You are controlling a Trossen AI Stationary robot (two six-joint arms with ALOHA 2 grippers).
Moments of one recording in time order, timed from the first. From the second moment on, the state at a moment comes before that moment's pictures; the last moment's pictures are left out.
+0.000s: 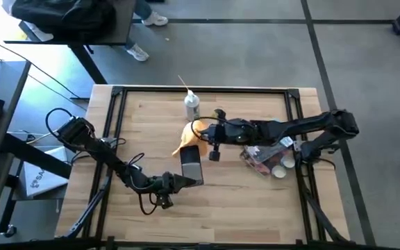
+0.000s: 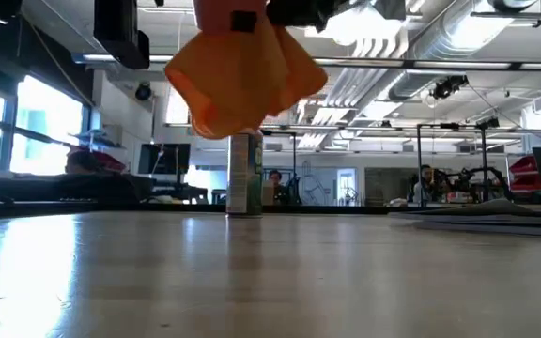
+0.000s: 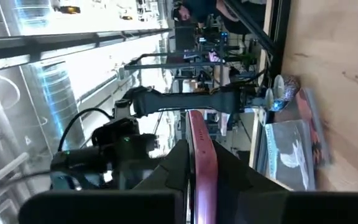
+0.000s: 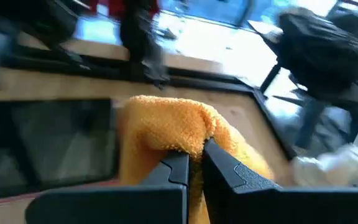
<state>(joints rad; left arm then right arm) -0.61 1.67 0.65 1.15 -0.69 1.68 0.09 1.56 1.21 -0.04 0.20 -0.14</state>
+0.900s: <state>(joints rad) -0.55 1.67 0.65 1.15 -0.72 1.68 0.31 1.57 1.22 -0.18 0.06 0.13</state>
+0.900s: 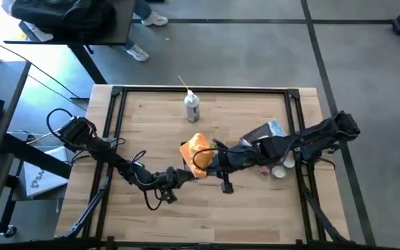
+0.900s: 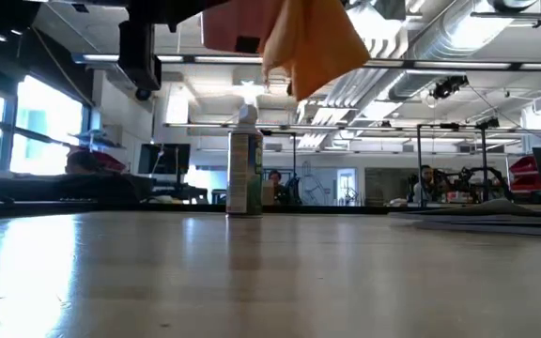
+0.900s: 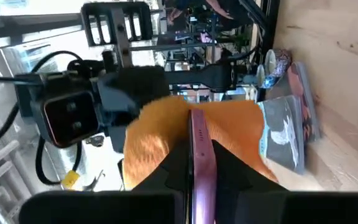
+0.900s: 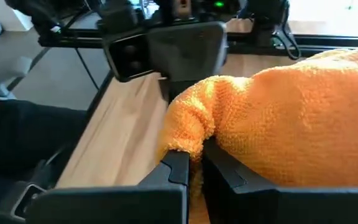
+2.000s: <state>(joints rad) -0.54 1.67 0.65 1.23 -0.77 1.68 0.33 1.56 1.21 -0.46 -0.32 0.43</state>
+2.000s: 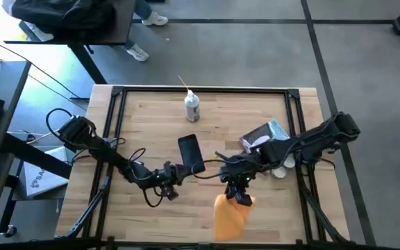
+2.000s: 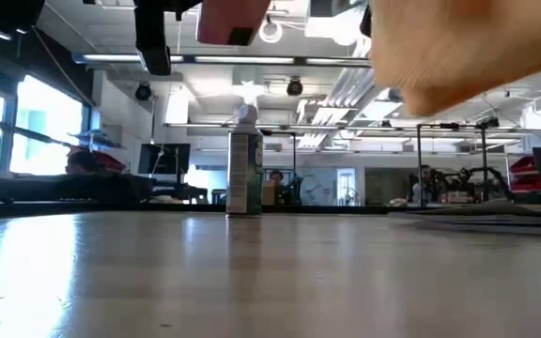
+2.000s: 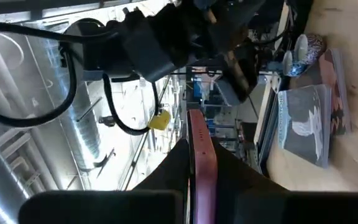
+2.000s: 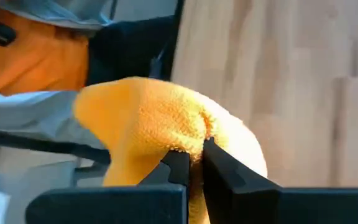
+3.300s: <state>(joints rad) -0.42 1.68 0.65 0.36 -0.33 1.00 0.32 1.39 1.22 -0.77 0.38 0.42</state>
